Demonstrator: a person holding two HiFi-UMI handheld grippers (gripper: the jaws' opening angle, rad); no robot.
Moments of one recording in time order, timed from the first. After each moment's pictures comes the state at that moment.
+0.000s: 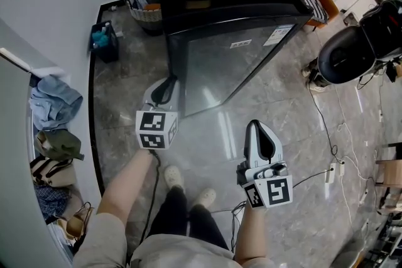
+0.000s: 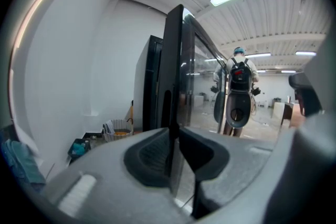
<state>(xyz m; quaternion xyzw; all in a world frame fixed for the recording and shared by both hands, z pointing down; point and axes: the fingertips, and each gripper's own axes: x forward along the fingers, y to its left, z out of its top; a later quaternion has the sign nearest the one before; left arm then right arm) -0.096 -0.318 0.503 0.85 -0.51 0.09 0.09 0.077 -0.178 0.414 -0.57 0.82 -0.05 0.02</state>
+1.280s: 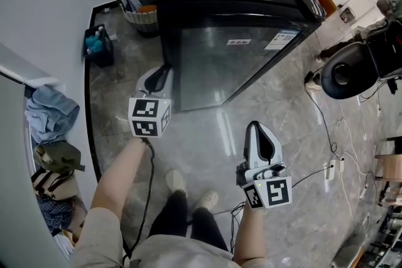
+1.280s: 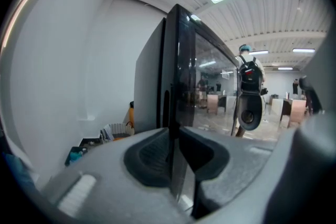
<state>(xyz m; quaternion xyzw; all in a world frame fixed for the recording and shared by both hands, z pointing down) -0.117 -0.402 0.505 0.86 -0.50 0.10 0.08 0.066 -0.225 0.427 -0.59 0.80 -0.06 0.01</state>
